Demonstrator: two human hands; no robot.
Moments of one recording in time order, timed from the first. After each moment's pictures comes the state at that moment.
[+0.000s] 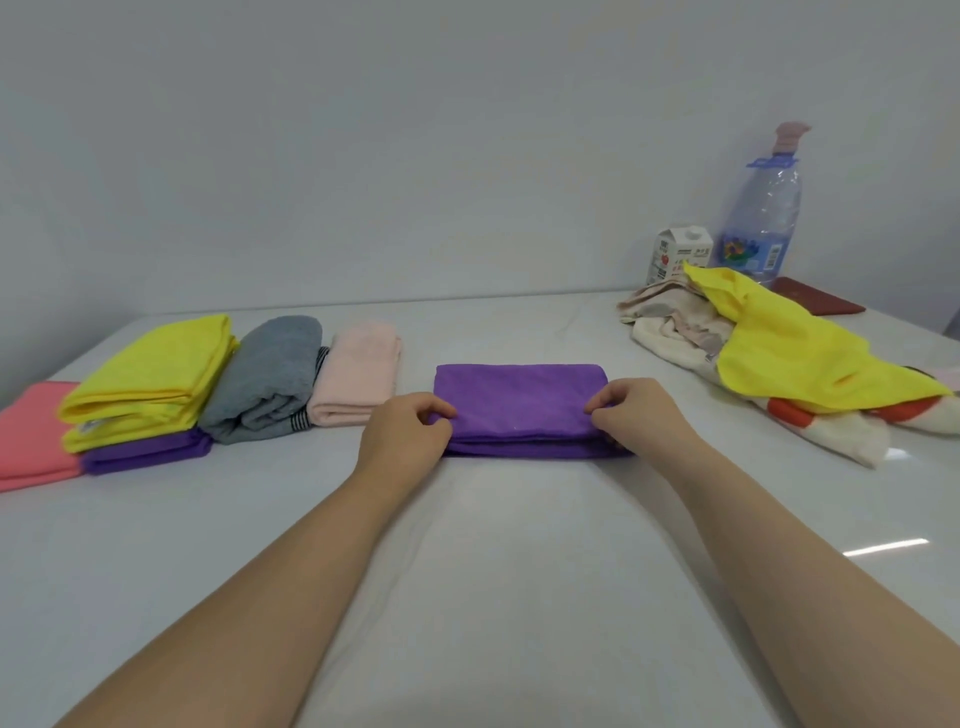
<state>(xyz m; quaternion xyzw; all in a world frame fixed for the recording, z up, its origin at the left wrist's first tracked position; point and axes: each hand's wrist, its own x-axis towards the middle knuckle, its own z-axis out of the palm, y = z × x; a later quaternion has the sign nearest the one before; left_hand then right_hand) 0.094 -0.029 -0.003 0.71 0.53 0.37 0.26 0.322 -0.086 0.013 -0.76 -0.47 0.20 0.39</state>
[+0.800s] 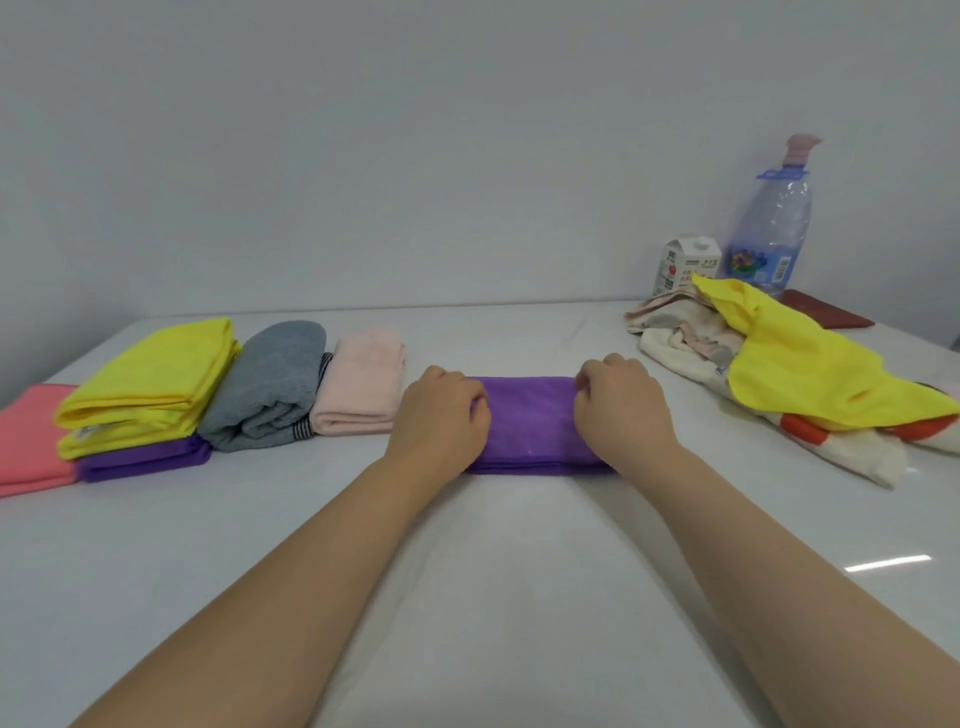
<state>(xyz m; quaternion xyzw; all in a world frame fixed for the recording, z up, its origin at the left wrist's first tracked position) 0.118 -0.014 0.011 0.84 0.45 0.29 0.03 0.294 -0.069 0.029 -0.78 -0.58 -0.12 0.19</state>
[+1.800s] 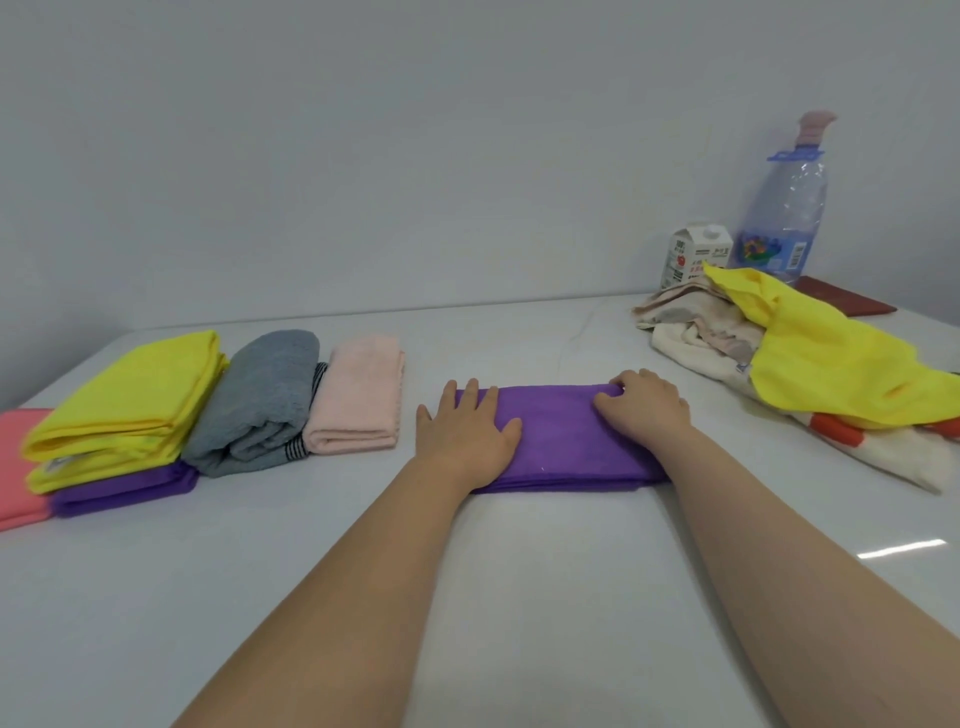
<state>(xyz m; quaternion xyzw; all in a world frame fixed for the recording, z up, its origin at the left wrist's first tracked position) 0.148 0.021 -0.012 0.85 0.53 0.05 0.08 0.346 -0.017 -0.002 -0.86 -0.48 0.07 0.19</state>
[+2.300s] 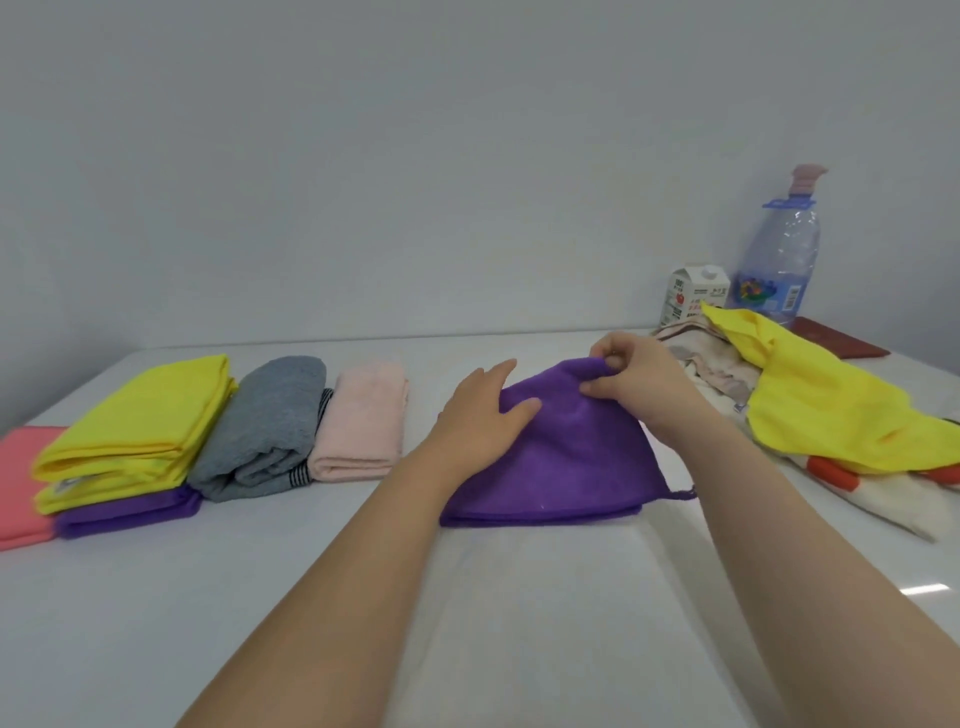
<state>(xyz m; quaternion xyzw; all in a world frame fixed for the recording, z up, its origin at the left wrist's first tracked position) 0.147 0.018 0.034 0.81 0.42 0.29 0.27 0.325 -0.028 0.068 -0.63 -0.53 0.23 0.51</state>
